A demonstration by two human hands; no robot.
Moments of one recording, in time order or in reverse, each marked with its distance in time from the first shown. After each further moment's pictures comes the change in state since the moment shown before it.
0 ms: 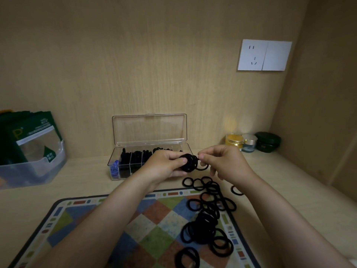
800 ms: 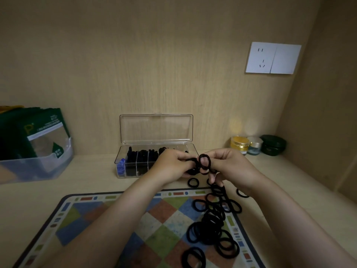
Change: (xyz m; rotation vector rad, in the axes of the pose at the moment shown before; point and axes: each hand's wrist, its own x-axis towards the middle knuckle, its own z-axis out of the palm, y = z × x) left_hand -0.001 0.002 0.005 0.249 0.063 0.080; right_hand -0.002 -0.003 -0.001 0.181 -0.312 0.017
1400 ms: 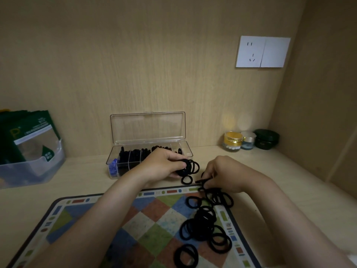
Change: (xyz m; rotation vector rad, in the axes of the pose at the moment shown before) left_hand -0.003 0.001 -0.011 0.092 -0.100 -0.044; right_hand 0.003 0.016 -0.017 -0.989 -0.146 0.079
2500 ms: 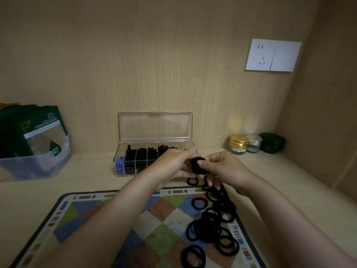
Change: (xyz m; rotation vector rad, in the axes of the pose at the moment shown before) left_hand -0.002 0.008 0.011 -0.310 -0.060 -0.036; right_hand 0.001 -0.029 0.006 0.856 0.116 0.021
